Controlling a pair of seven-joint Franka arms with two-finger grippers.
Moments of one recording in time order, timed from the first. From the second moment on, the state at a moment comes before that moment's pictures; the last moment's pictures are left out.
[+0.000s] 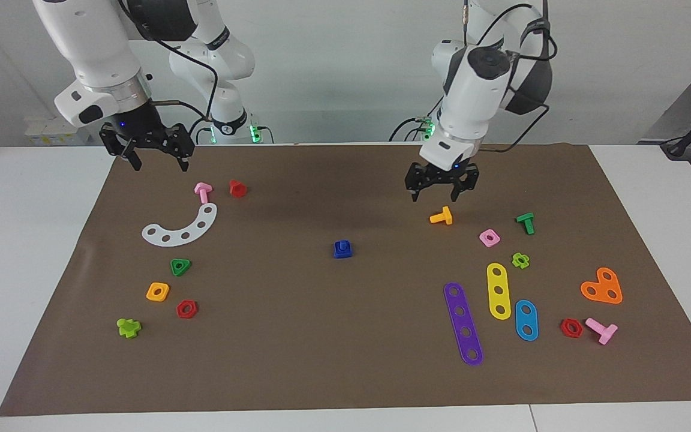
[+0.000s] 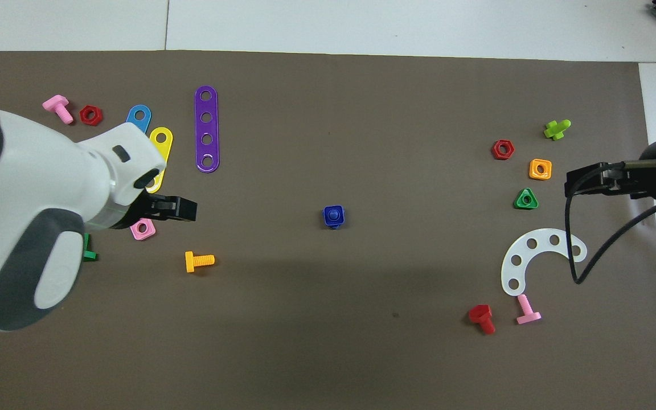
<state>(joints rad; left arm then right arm) -0.57 0.07 0.07 -1.89 -0.05 2.08 -0.49 0.04 -0.03 0.01 -1.64 -0.01 1.61 0.09</state>
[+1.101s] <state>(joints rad) -0.78 0.50 0.07 -1.68 -0.05 2.31 -0.74 0.04 -0.03 0.01 -1.64 -0.01 1.61 0.09</state>
